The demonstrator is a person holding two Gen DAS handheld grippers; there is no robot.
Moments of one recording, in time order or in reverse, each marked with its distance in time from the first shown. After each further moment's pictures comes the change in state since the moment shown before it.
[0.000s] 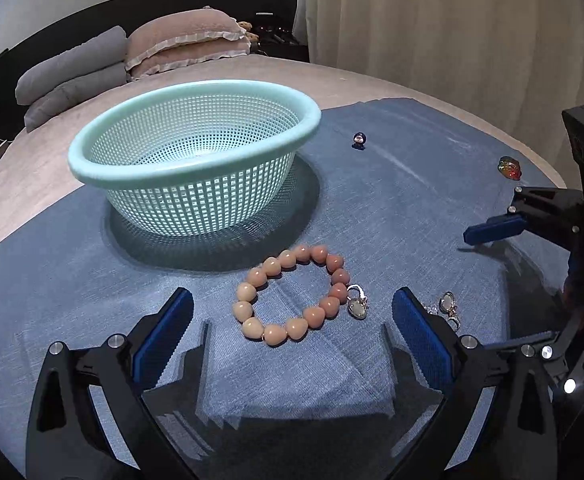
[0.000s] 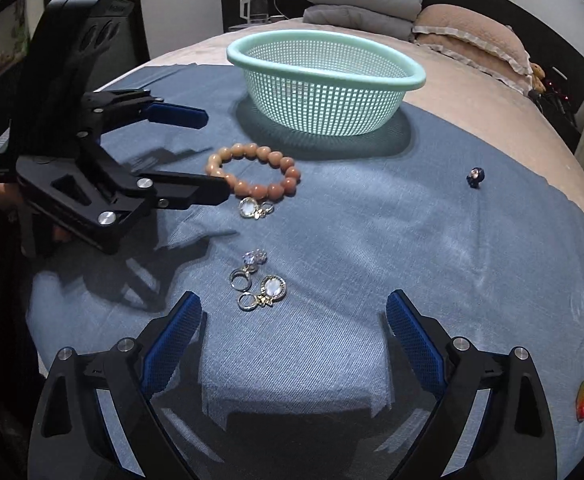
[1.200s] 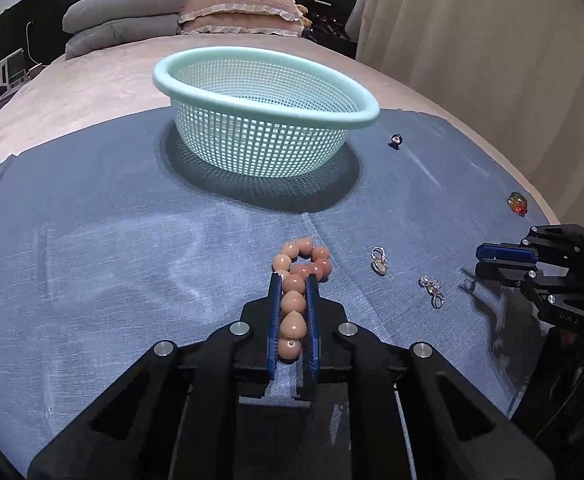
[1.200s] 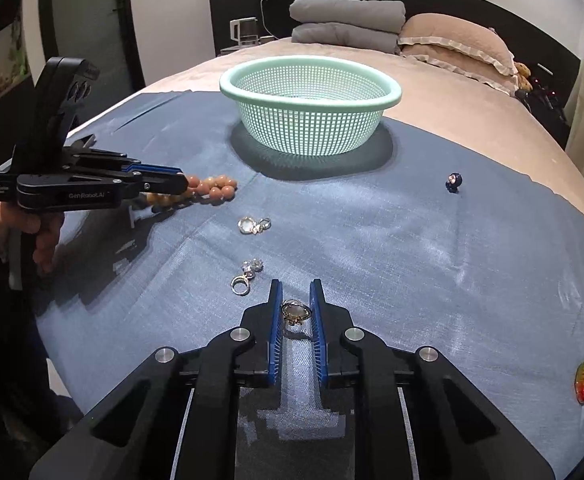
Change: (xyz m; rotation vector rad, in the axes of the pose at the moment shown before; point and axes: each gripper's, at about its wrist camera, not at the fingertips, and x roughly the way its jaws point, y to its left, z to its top) left arm -0.038 0.034 -0.029 -0.255 0.049 0.007; right arm -0.031 -0.007 -0.002 0.044 -0.085 -0.036
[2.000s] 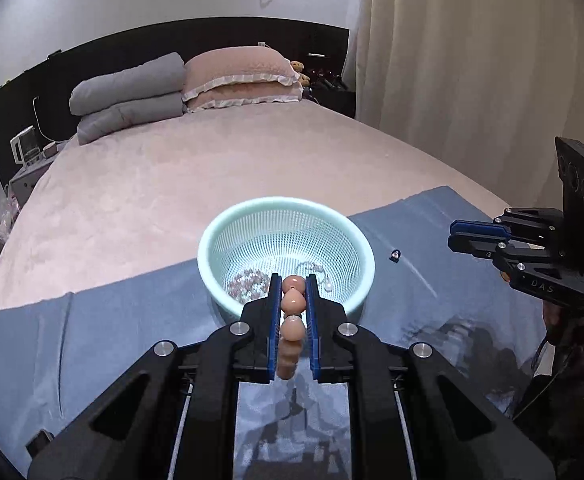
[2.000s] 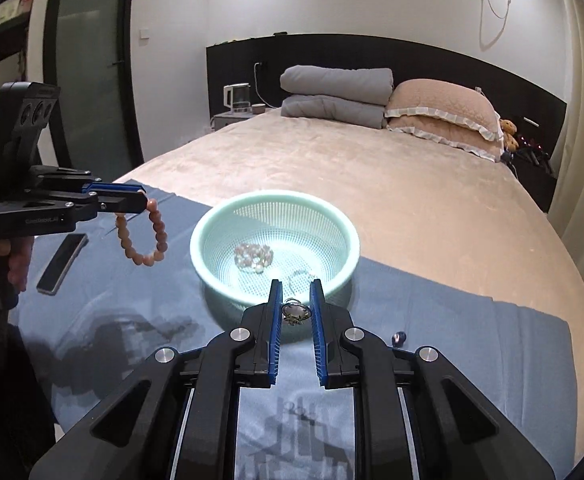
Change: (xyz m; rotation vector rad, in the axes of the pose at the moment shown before) left arm -0.090 -0.013 0.126 0.135 -0.174 0.098; right arm -0.048 -0.035 0.125 -0.023 -0.212 -0.034
